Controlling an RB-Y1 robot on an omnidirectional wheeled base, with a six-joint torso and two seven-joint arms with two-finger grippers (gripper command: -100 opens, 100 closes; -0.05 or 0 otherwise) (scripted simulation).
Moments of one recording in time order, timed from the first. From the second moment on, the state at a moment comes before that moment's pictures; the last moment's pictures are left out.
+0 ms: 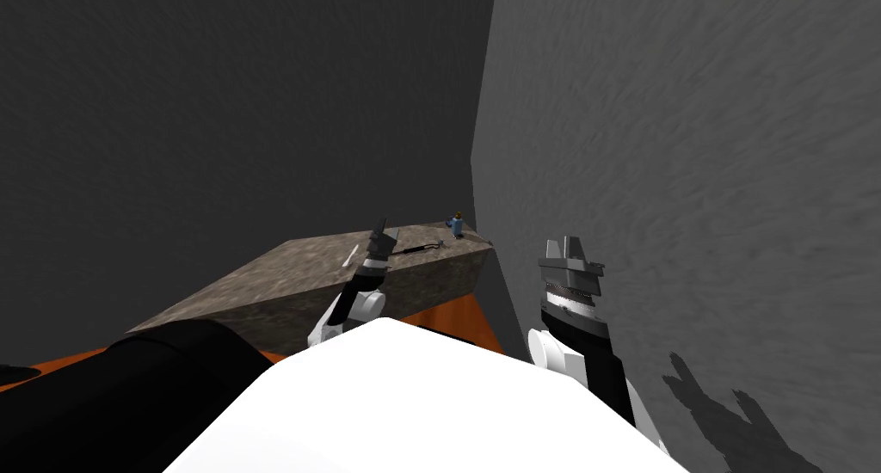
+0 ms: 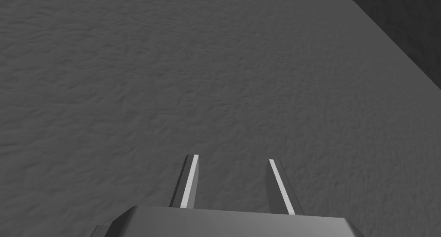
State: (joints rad) left arm 0.47 0.16 0.02 -2.30 0.17 -0.35 -0.06; right arm 0.46 0.02 -0.01 -2.34 0.06 -0.42 -0.07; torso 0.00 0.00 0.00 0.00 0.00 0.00
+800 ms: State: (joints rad) left arm 0.40 0.27 0.06 -2.28 0.24 -0.16 0.06; right arm 0.46 0.02 -0.01 -2.34 0.06 -0.42 -0.07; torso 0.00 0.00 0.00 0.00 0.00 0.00
